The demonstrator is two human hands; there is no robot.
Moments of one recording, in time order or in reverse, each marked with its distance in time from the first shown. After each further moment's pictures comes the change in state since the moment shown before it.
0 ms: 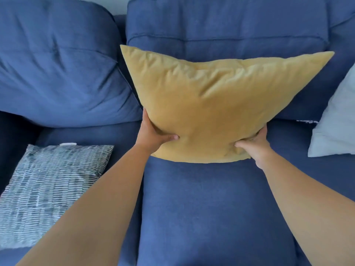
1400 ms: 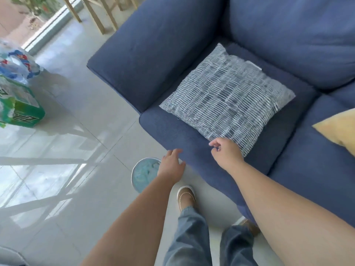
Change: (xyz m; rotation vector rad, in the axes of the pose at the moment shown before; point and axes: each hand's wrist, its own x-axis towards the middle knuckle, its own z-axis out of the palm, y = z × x) left_hand -0.380 -0.368 -0.253 0.194 0.259 -0.641; right_hand -0.360 0.114 0.486 -0.919 -0.711 -0.677
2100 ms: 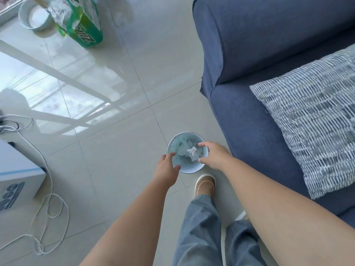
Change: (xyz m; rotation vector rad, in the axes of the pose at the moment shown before) left_hand -0.053 -0.206 -0.002 -0.321 0.100 -0.463; right_hand 0.000 -0.123 0.195 -0.338 -0.643 -0.140
